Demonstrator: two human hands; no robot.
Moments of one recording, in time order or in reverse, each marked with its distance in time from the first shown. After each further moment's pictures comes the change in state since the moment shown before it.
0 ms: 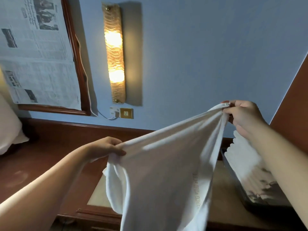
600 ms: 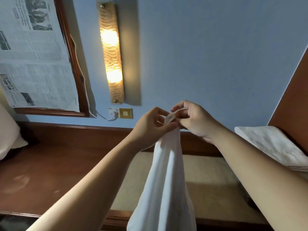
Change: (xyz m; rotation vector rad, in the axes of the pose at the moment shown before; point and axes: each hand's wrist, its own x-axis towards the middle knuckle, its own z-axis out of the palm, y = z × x) left_hand 0.001 0.141 0.087 -0.080 0.354 0.461; right_hand -0.058 -0.003 0.106 -0.153 -0.542 -0.194
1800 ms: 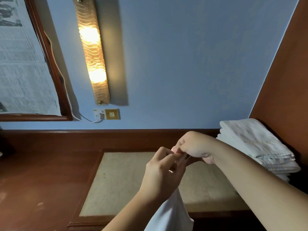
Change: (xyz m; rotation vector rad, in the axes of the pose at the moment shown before) left_hand -0.080 -0.044 0.101 0.159 0.306 0.455; right_hand -0.050 0.018 0.006 -0.260 -0.124 0.627
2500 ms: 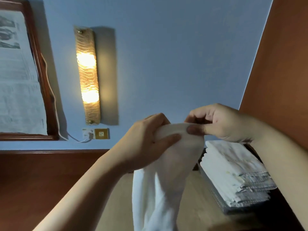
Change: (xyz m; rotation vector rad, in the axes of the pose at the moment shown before) left_hand 0.142 0.069 -0.113 -0.024 -0.339 0.068; right_hand -0.100 -0.070 -0.115 -0.148 -0.004 -0.726
